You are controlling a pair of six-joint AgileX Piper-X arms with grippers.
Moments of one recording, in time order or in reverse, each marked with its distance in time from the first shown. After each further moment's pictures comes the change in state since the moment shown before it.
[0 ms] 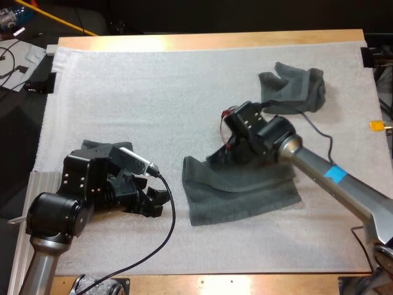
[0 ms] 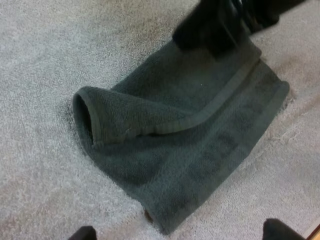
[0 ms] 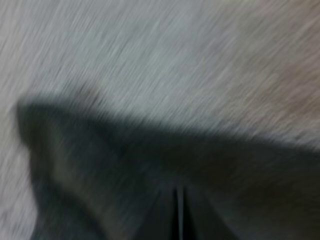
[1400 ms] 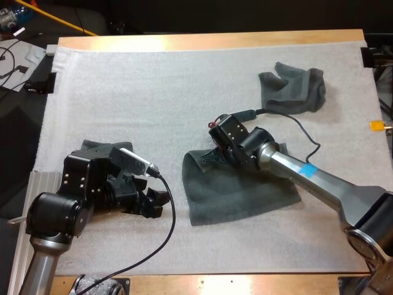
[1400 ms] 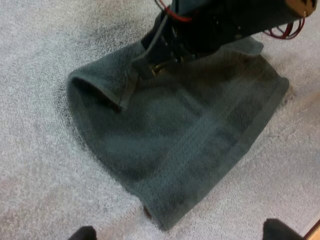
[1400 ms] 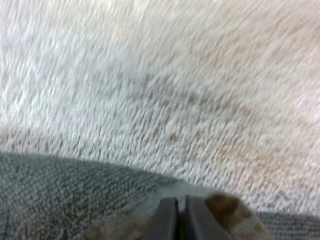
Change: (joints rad) left arm -0.002 0.000 0.000 0.011 0.000 0.000; right arm 0.056 0.150 0.030 -0.166 0.259 0.108
